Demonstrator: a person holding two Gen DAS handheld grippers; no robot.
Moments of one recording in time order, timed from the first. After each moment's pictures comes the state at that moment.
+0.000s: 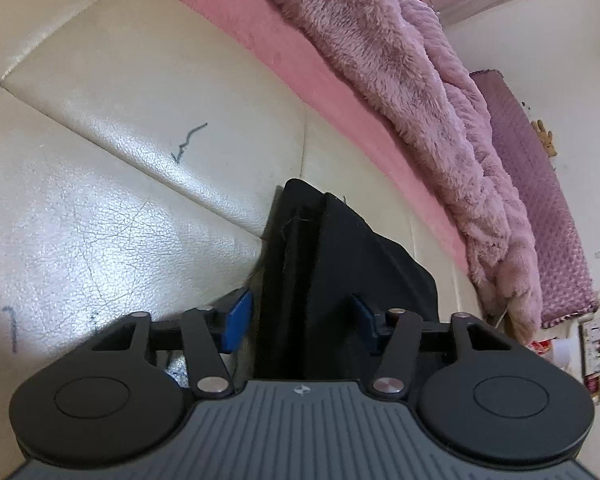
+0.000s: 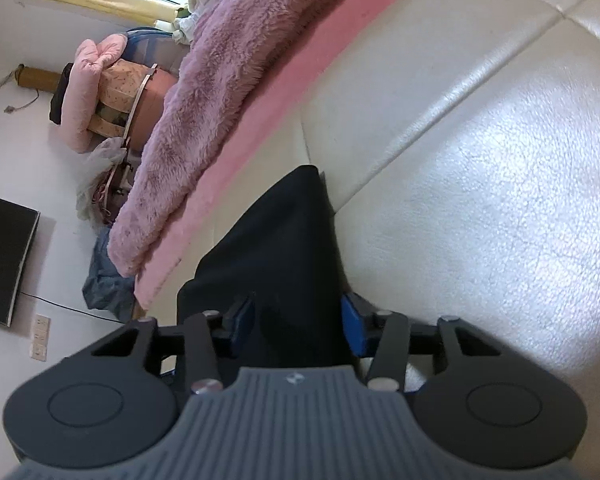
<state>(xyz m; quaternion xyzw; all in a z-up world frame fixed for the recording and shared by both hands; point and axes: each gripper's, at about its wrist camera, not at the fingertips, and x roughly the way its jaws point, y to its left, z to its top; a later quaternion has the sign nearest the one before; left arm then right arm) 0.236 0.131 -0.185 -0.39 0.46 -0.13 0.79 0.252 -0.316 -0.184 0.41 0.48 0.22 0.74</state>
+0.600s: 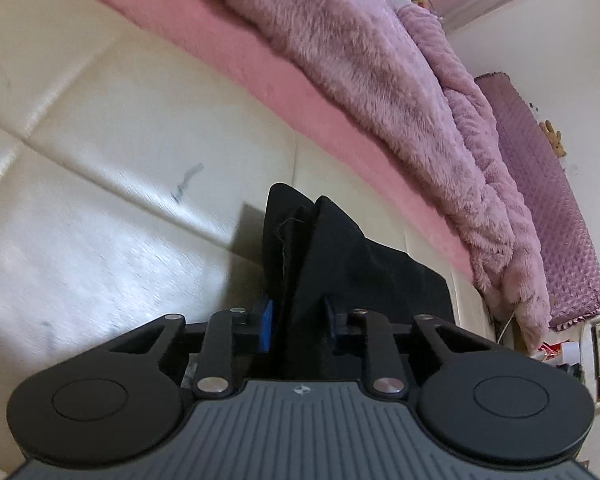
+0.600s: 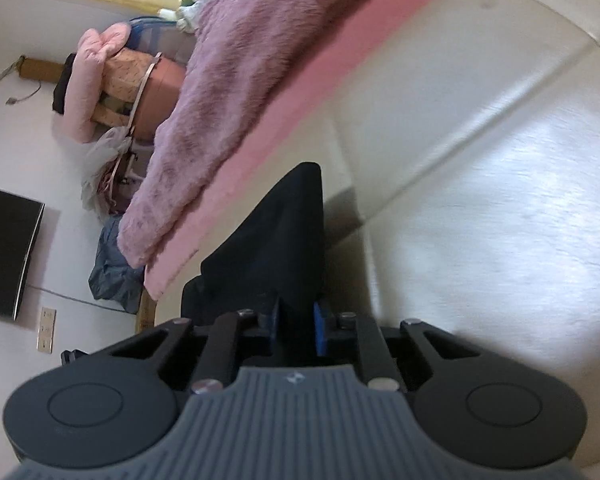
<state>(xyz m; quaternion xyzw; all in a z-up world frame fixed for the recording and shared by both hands) 0.233 0.135 -0.144 -0.36 0.46 -0.10 0.81 0.252 -0.304 -0.149 0.40 0.49 0.23 0.74</state>
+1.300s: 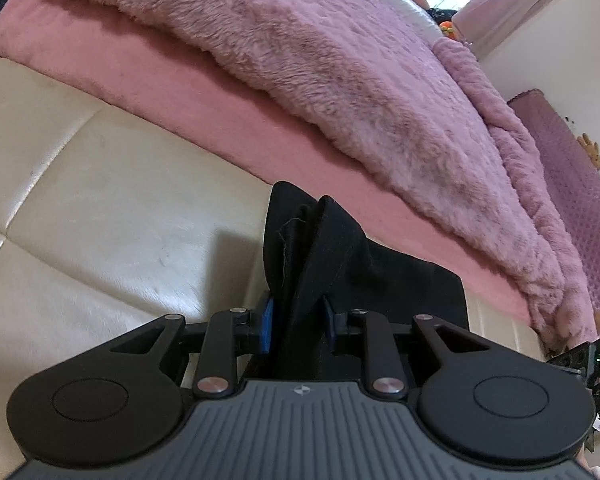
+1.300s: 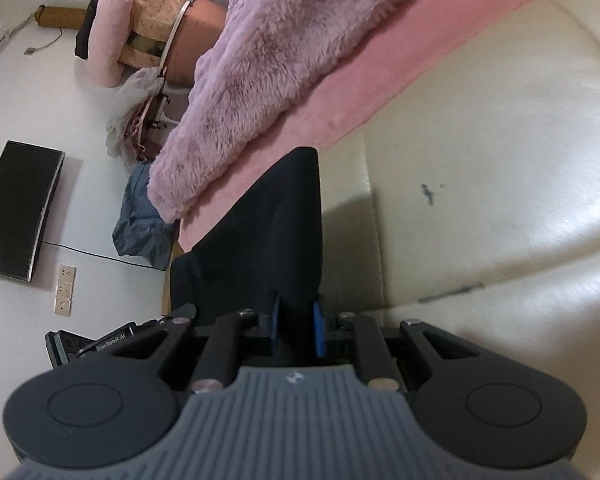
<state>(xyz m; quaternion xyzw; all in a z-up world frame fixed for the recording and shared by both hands) 0.263 0.277 -0.103 -0.29 0.45 -0.03 0.85 0.322 -0.118 -0.147 0.38 0.53 0.31 0.69</state>
